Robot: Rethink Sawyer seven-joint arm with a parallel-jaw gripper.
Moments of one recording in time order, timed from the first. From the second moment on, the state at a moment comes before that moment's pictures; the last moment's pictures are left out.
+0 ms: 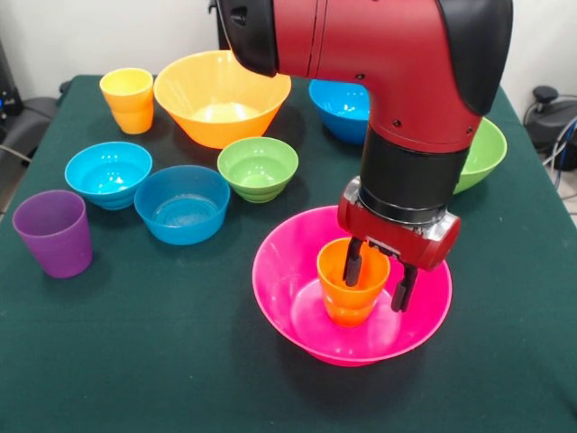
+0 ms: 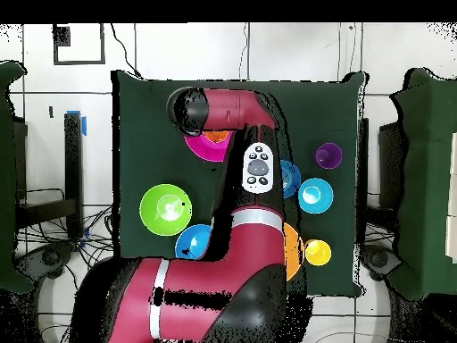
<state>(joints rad) -0.09 -0.24 -0.03 0.95 -0.07 0.74 2.36</state>
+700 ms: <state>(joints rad) -0.07 -0.37 -0.04 0.95 -0.07 0.92 2.36</state>
